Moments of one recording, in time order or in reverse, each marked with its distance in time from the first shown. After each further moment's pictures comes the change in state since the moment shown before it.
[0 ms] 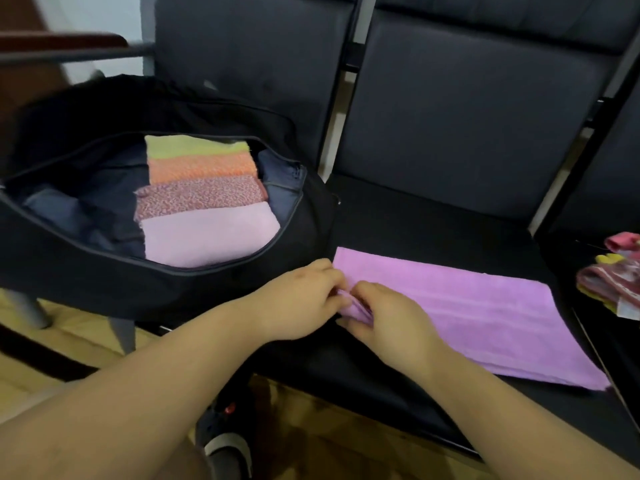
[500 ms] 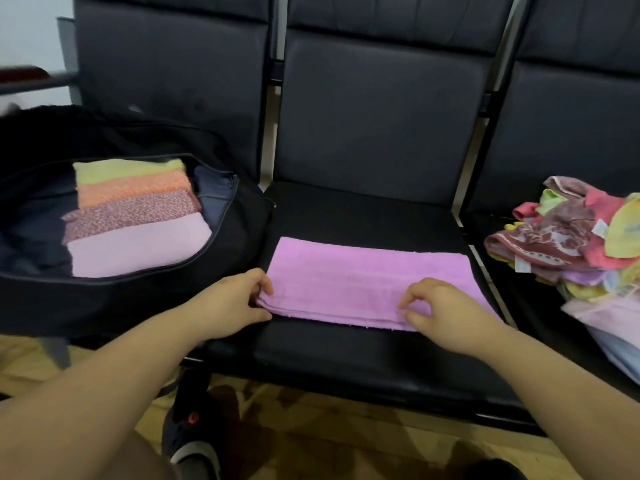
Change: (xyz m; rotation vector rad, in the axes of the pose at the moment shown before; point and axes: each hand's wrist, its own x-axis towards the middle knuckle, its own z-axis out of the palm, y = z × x) left_hand -0.001 -0.001 0.015 -0.079 -0.027 -0.185; right_hand -0.086 0.109 -0.079 -0.057 -0.076 0.251
